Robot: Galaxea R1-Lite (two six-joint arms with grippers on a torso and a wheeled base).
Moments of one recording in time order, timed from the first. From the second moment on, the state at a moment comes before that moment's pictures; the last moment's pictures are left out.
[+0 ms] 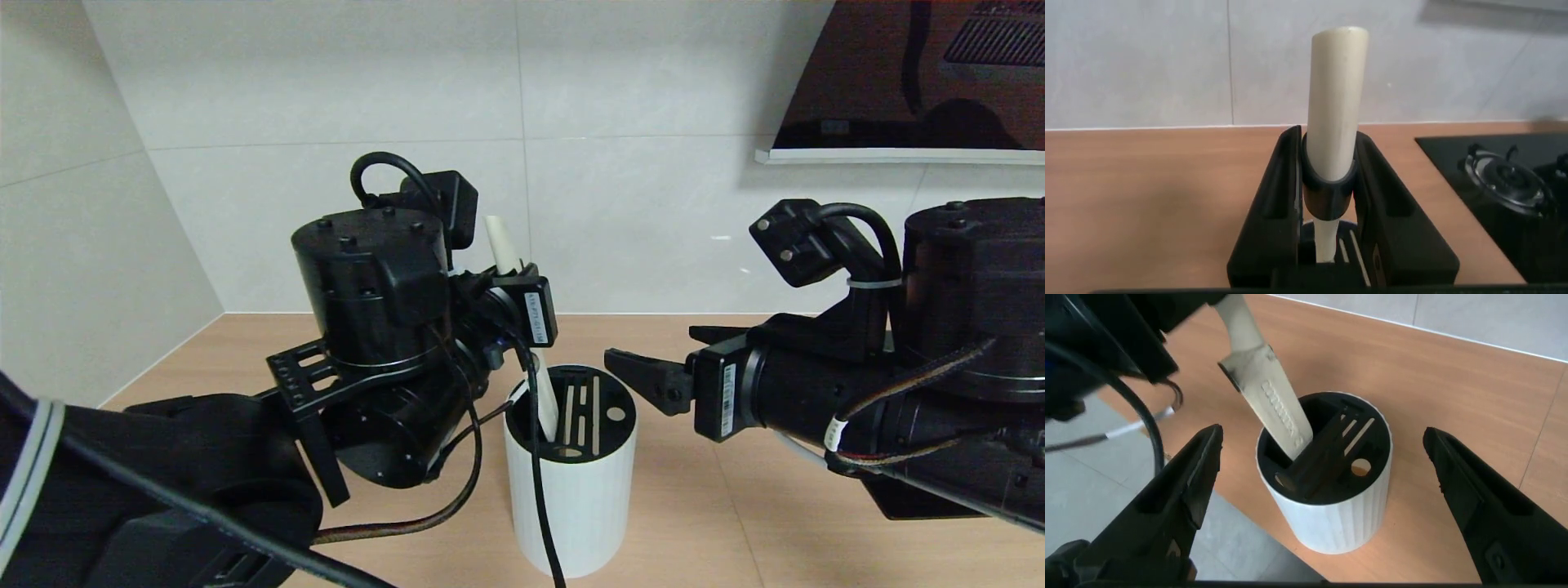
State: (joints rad) left arm -0.82 1.76 -0.93 -0.79 0.56 -0.21; right arm 0.87 1.51 -0.89 -0.40 -0.22 0.23
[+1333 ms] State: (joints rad) left arm -0.84 1.91 -0.88 -0.78 0.54 -0.29; right arm 0.87 1.52 -0.88 -0.40 -0.22 0.23
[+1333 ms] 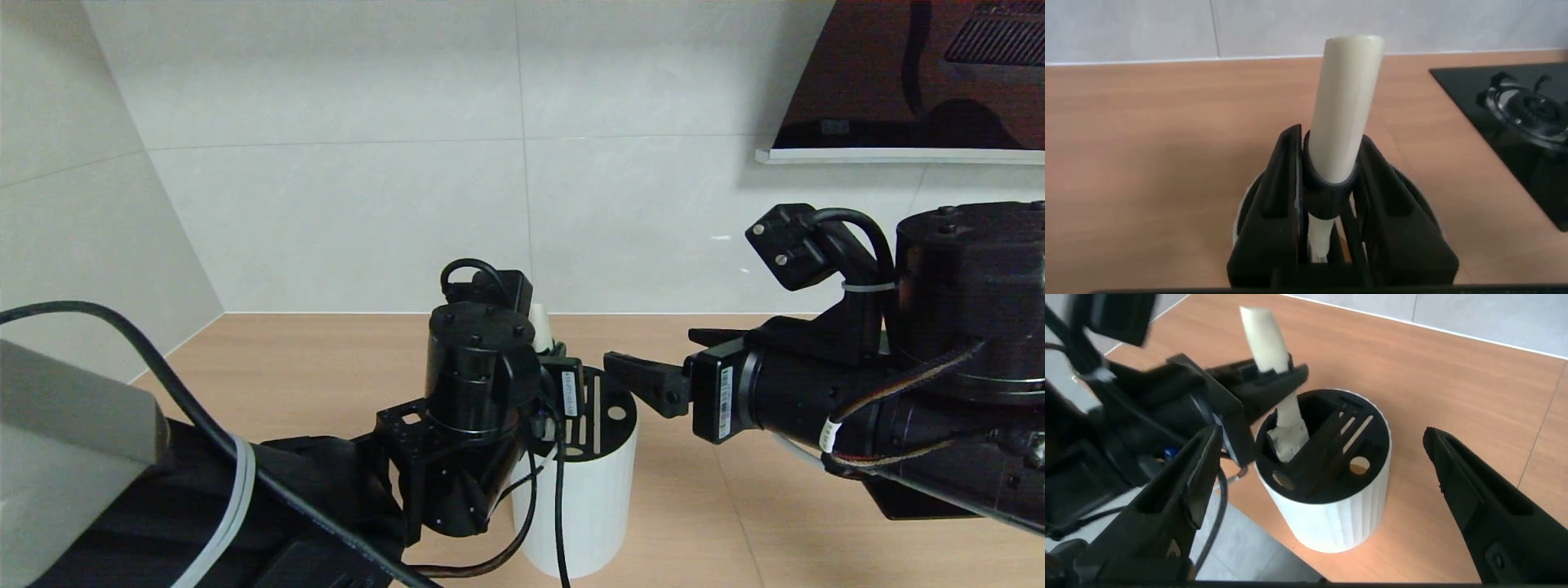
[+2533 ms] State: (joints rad) left arm -0.84 1.87 -0.84 -0.78 0.53 -0.29; right arm 0.87 1.53 -0.88 -0.40 -0.23 0.23
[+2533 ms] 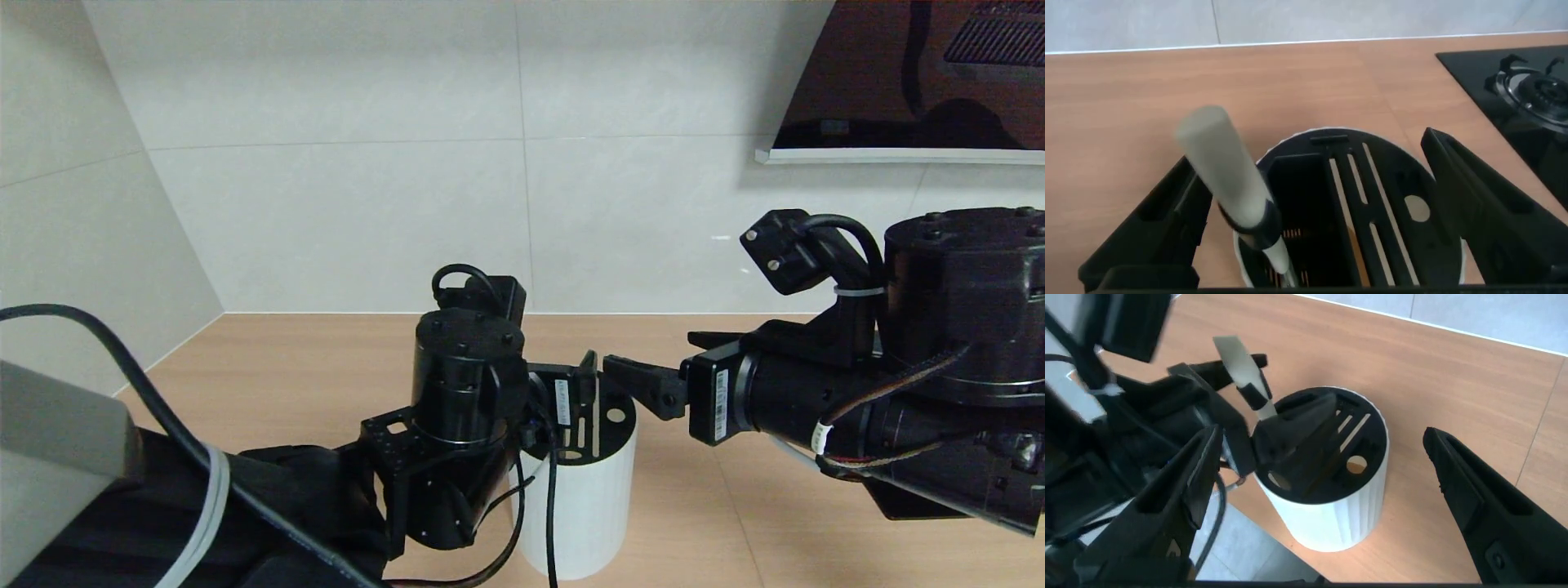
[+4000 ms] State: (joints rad) left arm -0.32 0.49 -0.36 -0.20 0.31 0.15; right arm 0.27 0.64 -0.45 -0.33 -0.24 -0.04
